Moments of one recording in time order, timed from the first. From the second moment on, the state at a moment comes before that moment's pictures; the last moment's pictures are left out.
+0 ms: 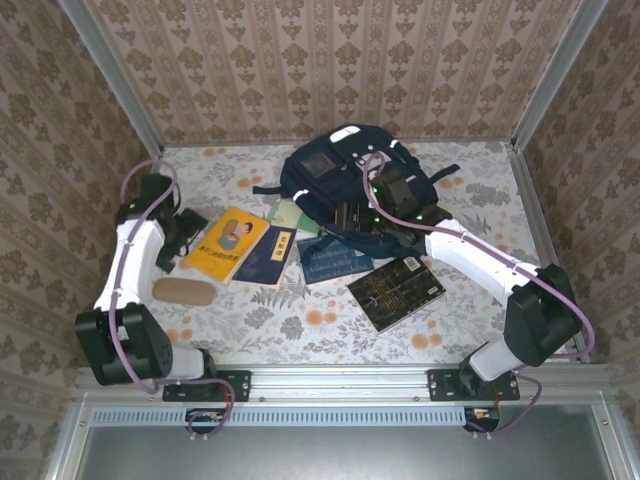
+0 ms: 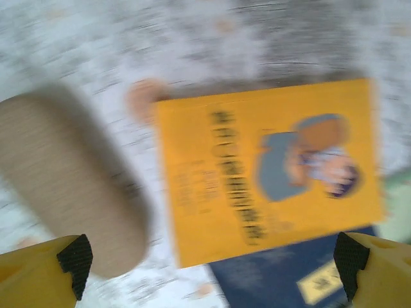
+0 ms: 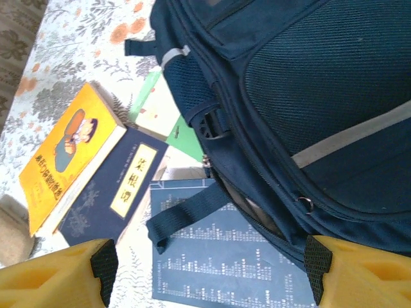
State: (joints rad) left arm 0.11 1.35 1.15 -1.04 -0.05 -0.84; right arm 0.54 1.51 1.16 -0.37 -0.06 0.53
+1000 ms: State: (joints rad) left arm 0.42 1.44 0.83 -0.79 0.07 -0.95; right arm 0.54 1.38 0.99 -0.27 0.01 0.56
